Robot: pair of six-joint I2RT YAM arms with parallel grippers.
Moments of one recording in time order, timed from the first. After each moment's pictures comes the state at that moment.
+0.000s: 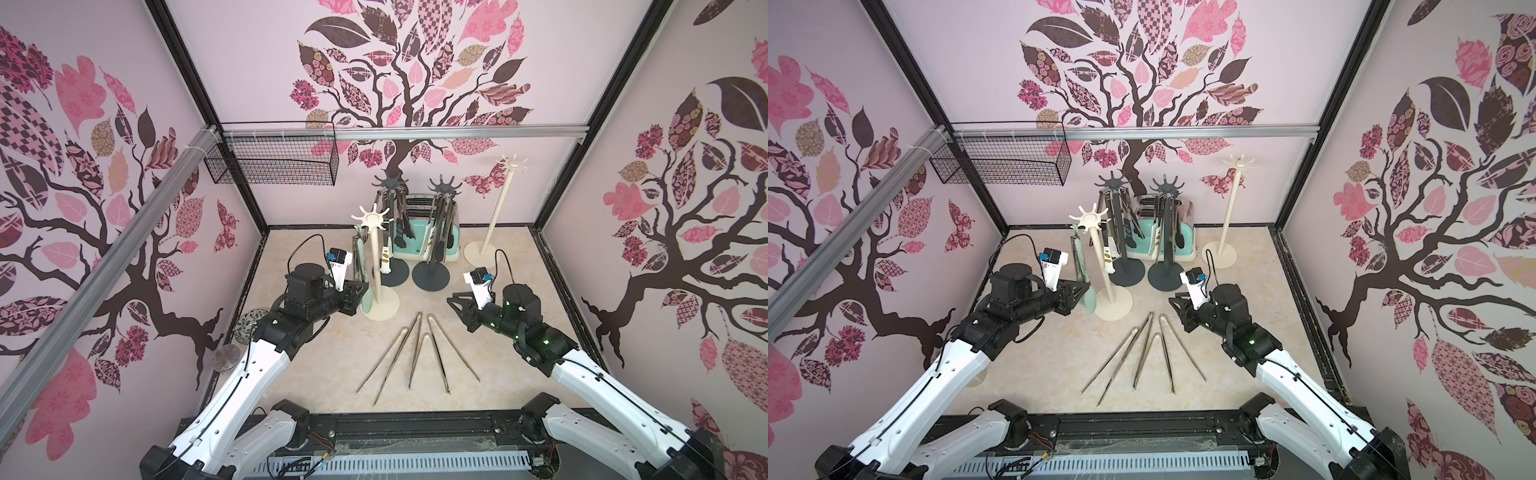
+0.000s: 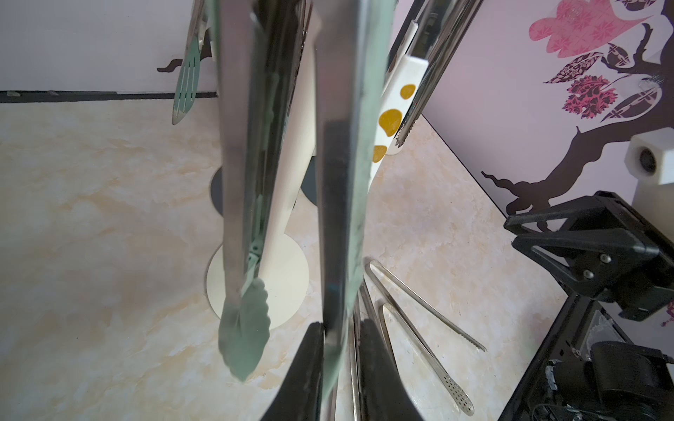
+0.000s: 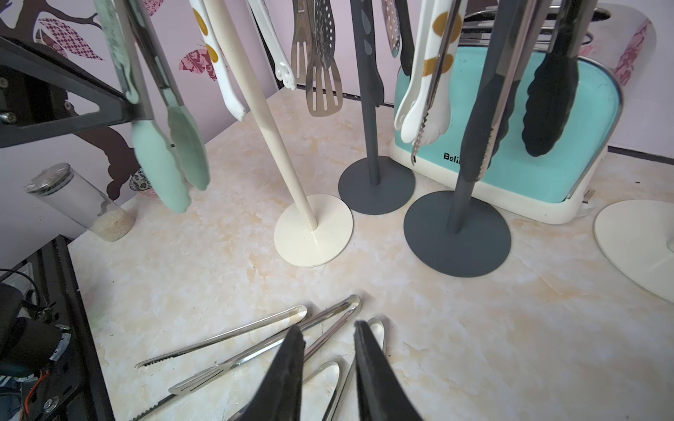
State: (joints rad) left arm -0.41 0.97 0.93 -0.43 0.30 -0.24; right arm 0.51 0.88 0.65 -0.11 -0.25 0.12
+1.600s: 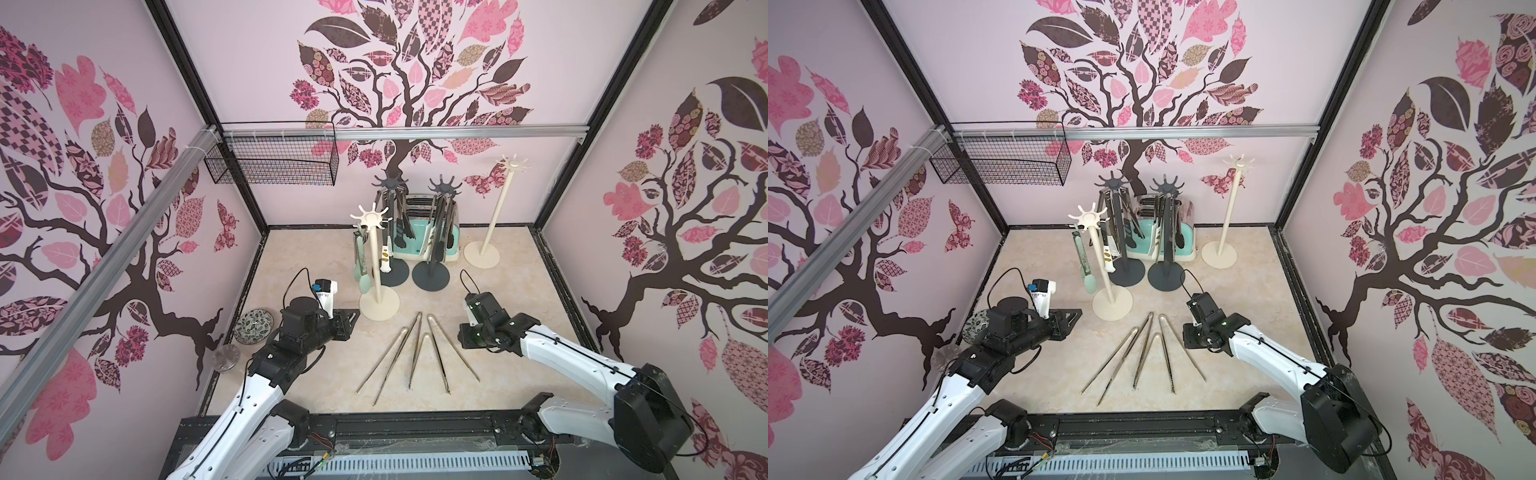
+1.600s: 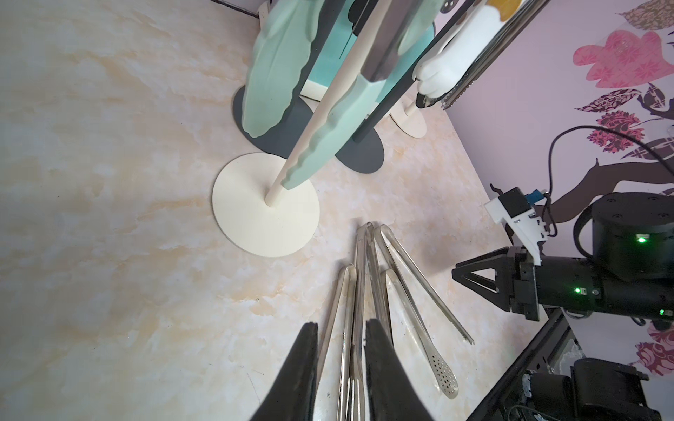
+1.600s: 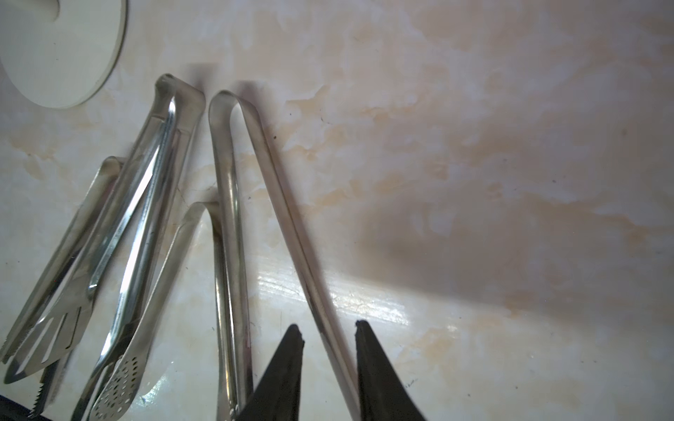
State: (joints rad) left arm -0.41 0.74 0.62 -0.39 0.25 -0.47; right arm 0.55 1.22 0.67 -0.55 -0.04 0.48
